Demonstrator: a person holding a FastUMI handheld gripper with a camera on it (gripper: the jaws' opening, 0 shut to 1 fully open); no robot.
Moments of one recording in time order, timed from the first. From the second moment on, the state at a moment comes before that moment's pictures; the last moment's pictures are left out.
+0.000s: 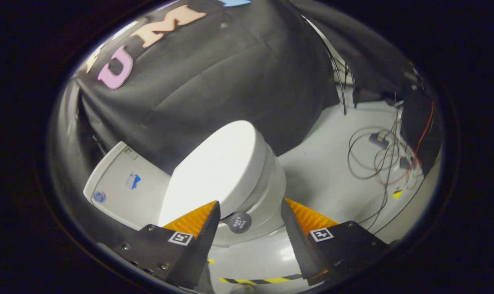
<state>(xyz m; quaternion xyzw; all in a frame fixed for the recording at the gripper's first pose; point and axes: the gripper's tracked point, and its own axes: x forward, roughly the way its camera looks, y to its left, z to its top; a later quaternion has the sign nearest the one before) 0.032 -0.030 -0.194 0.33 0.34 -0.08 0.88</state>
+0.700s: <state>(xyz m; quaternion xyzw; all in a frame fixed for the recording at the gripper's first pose) 0.049 0.019 -0.248 0.52 0.36 -0.13 0.76</state>
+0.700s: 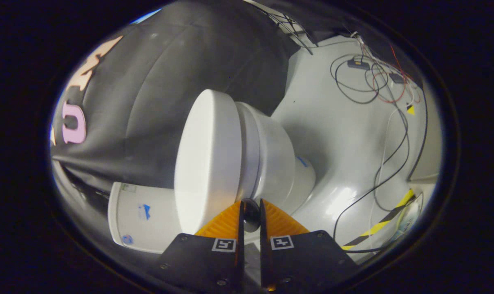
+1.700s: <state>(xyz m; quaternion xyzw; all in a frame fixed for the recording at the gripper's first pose) 0.049 0.024 -0.182 0.38 0.37 0.00 0.85</state>
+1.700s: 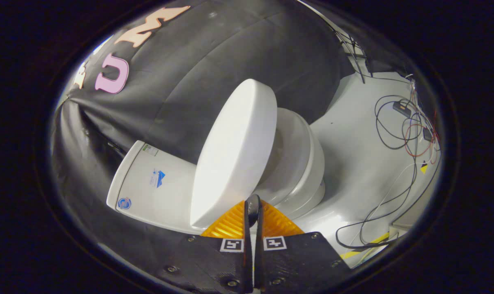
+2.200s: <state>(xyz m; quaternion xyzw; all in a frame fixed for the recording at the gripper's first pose) 0.052 0.042 -0.134 0.33 0.33 0.03 0.88</state>
